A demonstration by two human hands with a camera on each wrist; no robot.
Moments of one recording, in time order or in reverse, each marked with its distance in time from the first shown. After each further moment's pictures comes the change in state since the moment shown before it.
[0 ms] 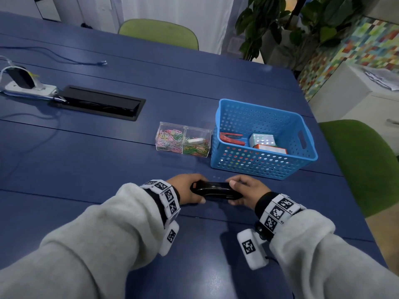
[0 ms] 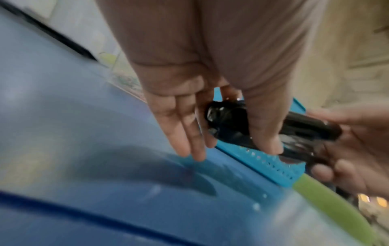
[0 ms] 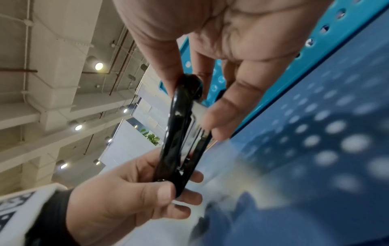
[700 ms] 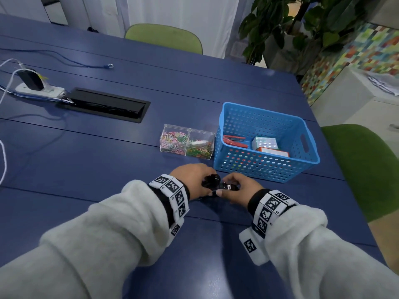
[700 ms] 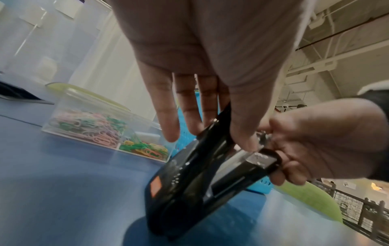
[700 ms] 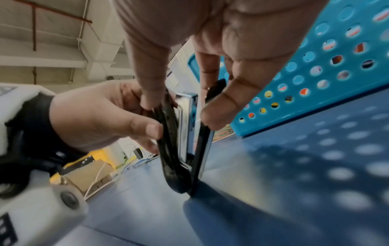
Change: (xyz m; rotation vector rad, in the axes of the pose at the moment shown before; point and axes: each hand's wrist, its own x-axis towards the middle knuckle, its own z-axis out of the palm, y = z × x) left_hand -0.012 0.034 -0.021 0.321 0.127 0.154; right_hand 0.004 -0.009 0.015 -0.609 0.023 -0.120
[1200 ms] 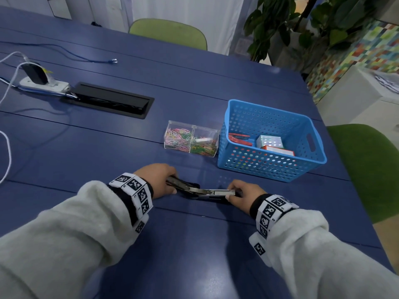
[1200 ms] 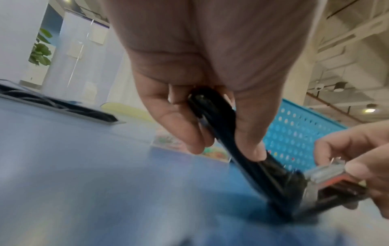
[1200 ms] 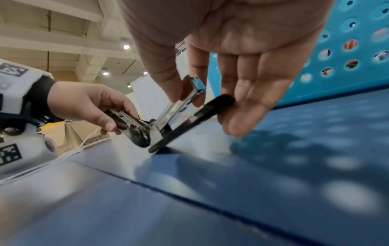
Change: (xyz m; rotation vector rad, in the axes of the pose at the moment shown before) left_hand -0.034 -0.075 -0.008 0.057 -0.103 -0.260; right_hand -0.006 0.008 0.002 -0.460 -0.062 0.009
